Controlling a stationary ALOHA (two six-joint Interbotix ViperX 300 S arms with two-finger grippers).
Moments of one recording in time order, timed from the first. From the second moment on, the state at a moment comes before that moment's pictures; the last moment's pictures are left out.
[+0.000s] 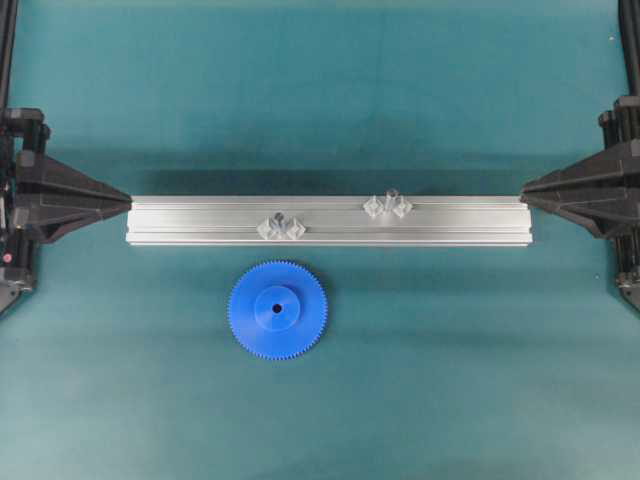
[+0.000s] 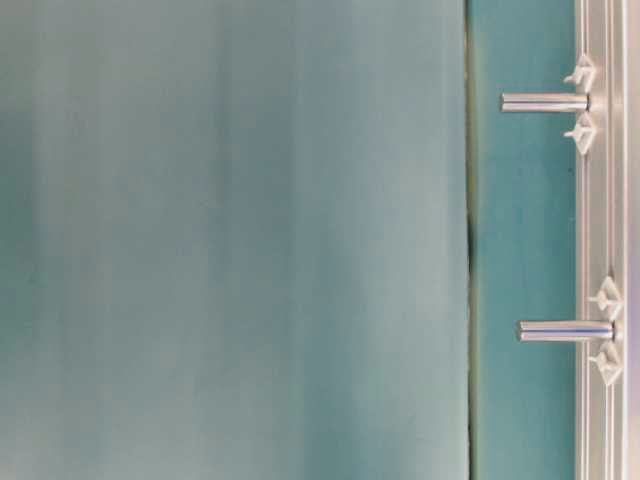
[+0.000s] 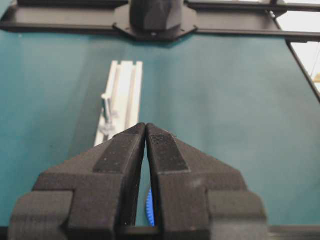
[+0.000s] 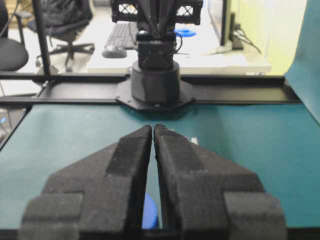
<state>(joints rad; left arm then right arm) 0.00 -0.97 1.19 0.00 -0.29 0.00 0.00 -0.97 1.19 0.00 -0.29 0.01</state>
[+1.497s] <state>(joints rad) -0.12 -0.11 0.63 0.01 0.37 -0.08 -0.05 -1.05 1.16 0.03 0.19 0.04</state>
